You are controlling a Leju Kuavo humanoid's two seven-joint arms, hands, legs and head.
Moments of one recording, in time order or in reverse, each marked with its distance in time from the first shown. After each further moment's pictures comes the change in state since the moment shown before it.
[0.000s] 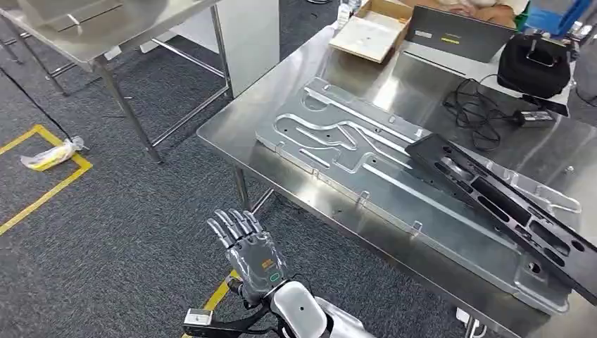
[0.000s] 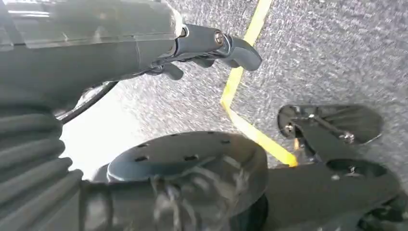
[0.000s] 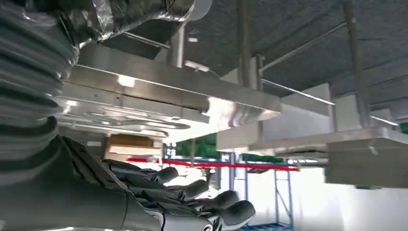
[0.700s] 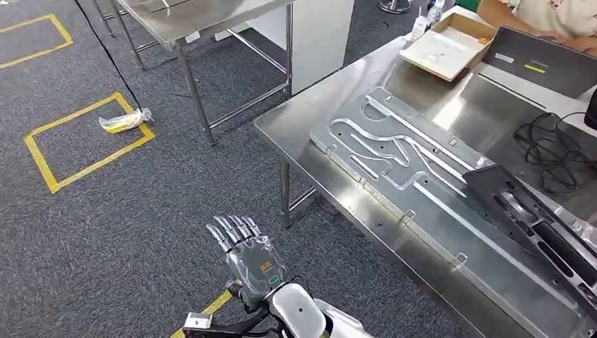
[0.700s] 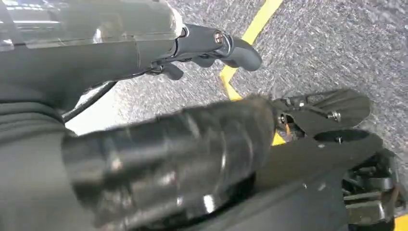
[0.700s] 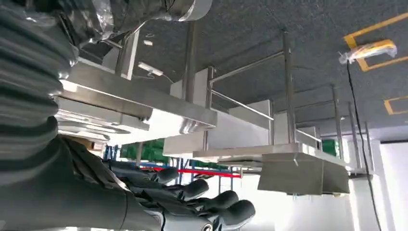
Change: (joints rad) left arm 0.000 0.003 0.015 0.000 -0.017 0.007 -0.060; right arm 0.001 -0.005 0.009 -0.005 -0.016 0.036 0.006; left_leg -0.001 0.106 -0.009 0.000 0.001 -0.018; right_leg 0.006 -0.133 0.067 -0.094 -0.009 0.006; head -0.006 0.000
